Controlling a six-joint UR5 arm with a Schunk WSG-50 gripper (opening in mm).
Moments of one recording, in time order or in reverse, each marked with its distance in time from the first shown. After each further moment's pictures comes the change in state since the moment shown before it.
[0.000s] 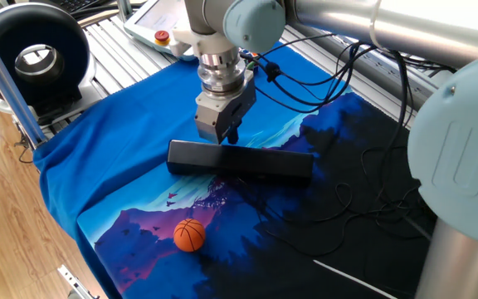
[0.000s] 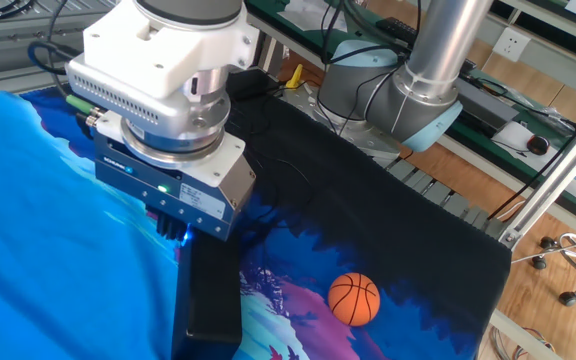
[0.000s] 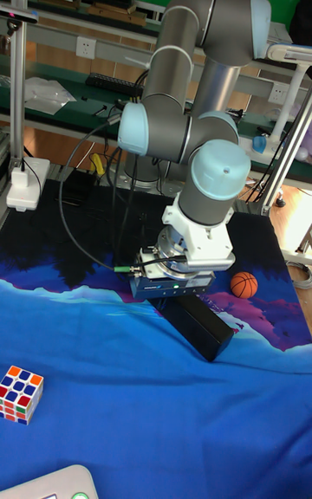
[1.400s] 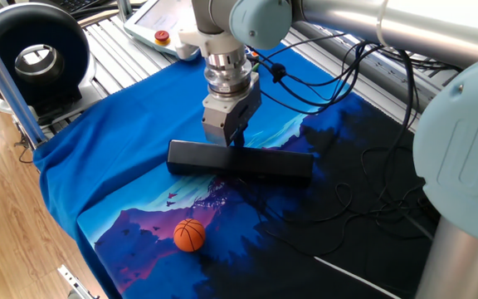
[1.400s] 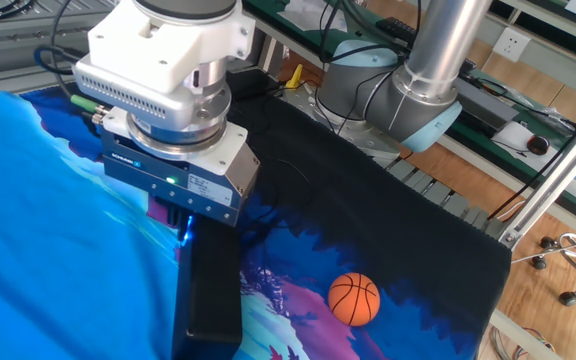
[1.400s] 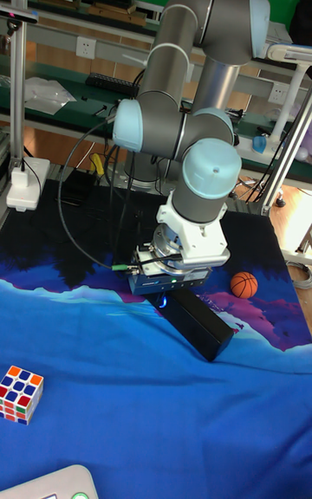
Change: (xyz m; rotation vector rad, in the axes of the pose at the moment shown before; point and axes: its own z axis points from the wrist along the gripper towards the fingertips) arm 0.015 0.004 0.004 -0.036 0.023 -0.040
